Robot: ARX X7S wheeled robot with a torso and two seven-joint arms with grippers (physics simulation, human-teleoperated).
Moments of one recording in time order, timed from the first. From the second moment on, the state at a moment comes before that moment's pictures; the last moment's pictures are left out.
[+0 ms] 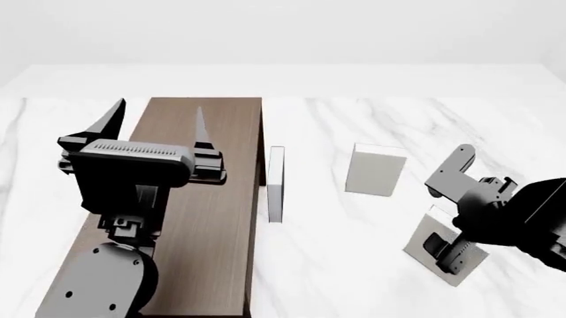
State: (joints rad) left arm -0.41 -0.25 0.18 0.56 -0.14 -0.52 -0.22; right arm 1.42 0.92 -1.53 0.12 0.92 0.94 -0.12
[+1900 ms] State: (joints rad) left arm -0.41 -0.29 0.18 0.61 -0.19 -0.52 -0.25; right arm 1.25 1.16 -1.31 -0.30 1.50 0.56 -0.05
